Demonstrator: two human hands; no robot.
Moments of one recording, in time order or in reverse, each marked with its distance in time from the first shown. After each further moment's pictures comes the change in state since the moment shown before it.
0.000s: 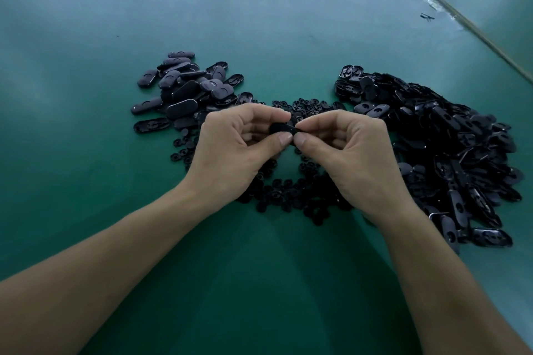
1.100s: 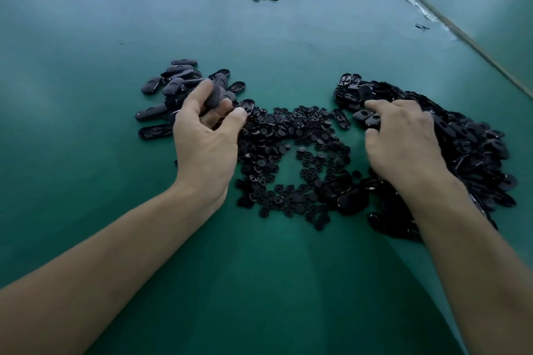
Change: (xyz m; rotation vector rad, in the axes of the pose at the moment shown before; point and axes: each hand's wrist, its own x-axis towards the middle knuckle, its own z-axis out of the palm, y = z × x) left_hand 0.014 -0.003 -0.002 -0.304 0.507 -0.230; right_hand 0.033 0.007 -0.048 -0.995 0.094 0.281
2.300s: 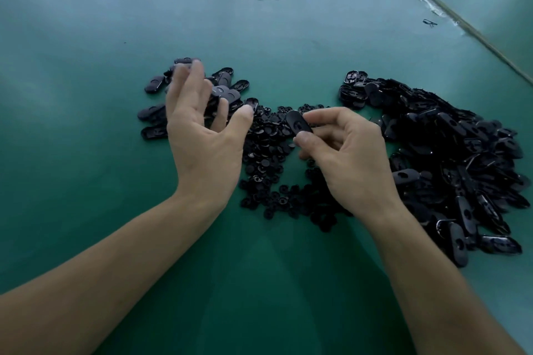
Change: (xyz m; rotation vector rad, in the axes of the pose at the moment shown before) left_hand -0.001 -0.003 -0.004 0.064 0.019 0.224; right_hand -0.041 -0.048 0.030 0.932 -0.035 -0.213
